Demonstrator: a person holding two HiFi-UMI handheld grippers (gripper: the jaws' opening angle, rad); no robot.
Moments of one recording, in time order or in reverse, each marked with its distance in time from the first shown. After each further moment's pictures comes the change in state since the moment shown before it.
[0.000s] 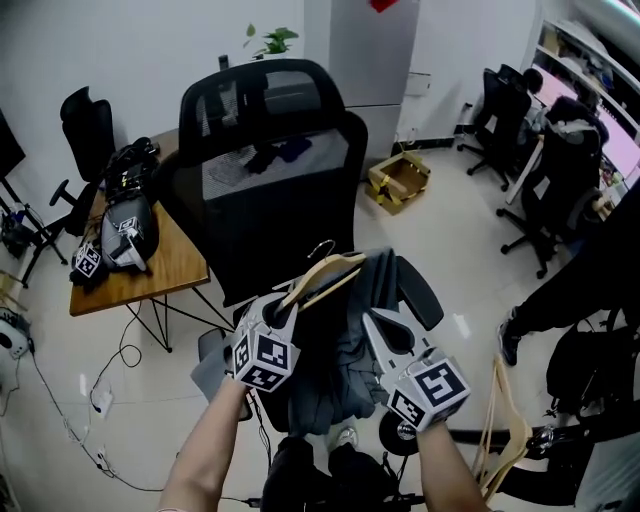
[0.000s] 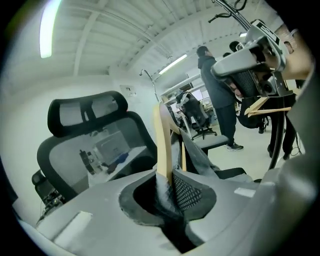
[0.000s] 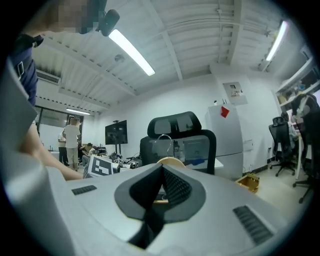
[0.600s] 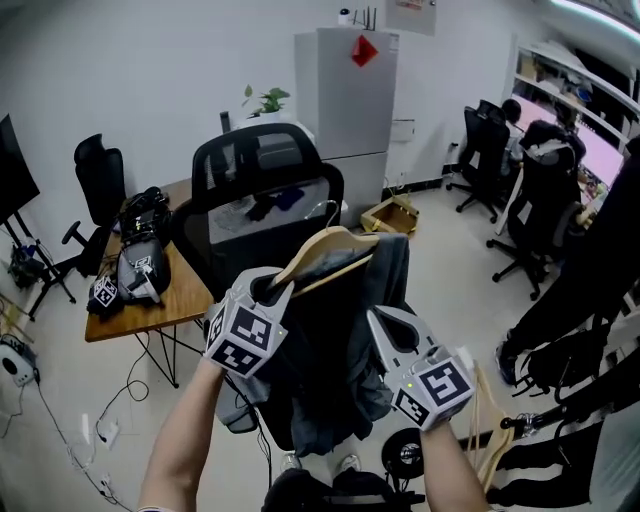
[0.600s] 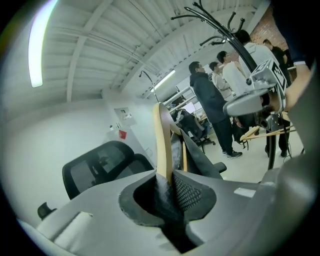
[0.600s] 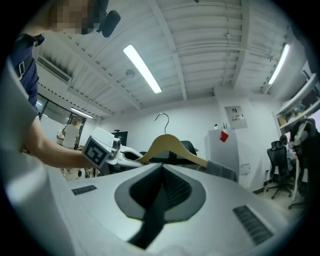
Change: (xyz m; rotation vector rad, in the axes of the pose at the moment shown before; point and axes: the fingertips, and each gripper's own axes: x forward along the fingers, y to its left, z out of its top) left arm -0.082 0.045 0.173 0.145 -0.155 -0.013; right arm -0.060 0.004 0.095 -0.110 -0.176 -0.033
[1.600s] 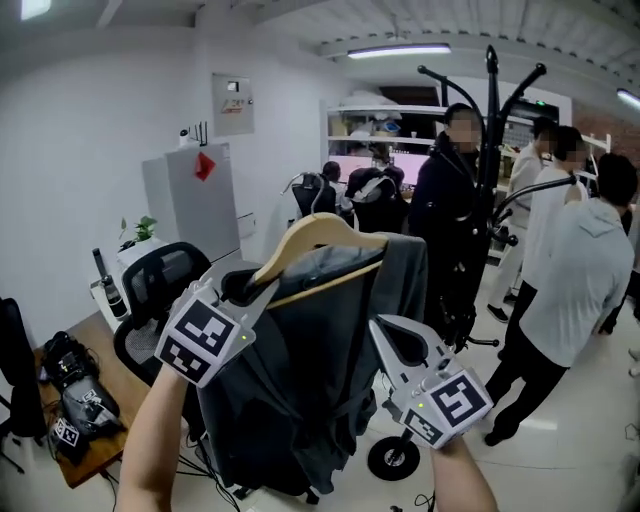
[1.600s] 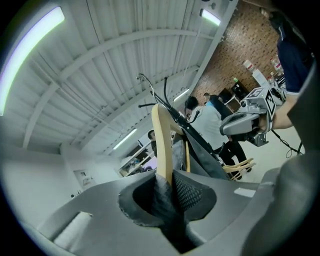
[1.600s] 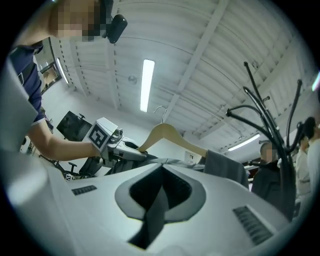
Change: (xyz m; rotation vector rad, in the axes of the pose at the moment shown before) left arm -0.197 -0.009 0.261 0.251 -0.622 -0.436; right arm -0.165 0.138 0.222 -0.370 -0.156 -0.588
